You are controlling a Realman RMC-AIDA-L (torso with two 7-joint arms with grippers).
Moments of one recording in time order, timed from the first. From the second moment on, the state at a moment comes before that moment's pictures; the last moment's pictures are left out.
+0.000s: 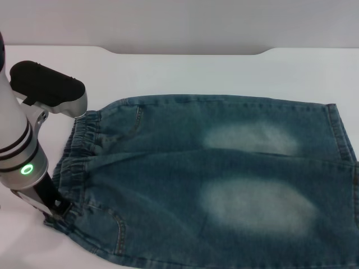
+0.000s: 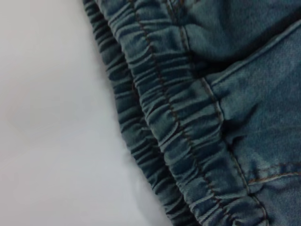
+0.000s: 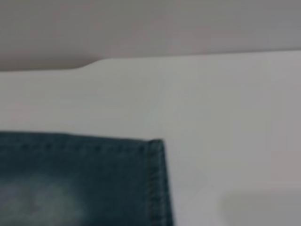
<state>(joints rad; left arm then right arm) -0.56 -2.06 -1.52 -1.39 2.84 -1.75 0.10 -0.04 2.08 1.78 1.99 -2.73 1.35 -0.10</state>
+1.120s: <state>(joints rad) -0.61 -2.06 -1.53 -1.32 2.85 -1.73 0.16 -0.12 2.08 1.51 1.91 -2.74 1.44 0.07</state>
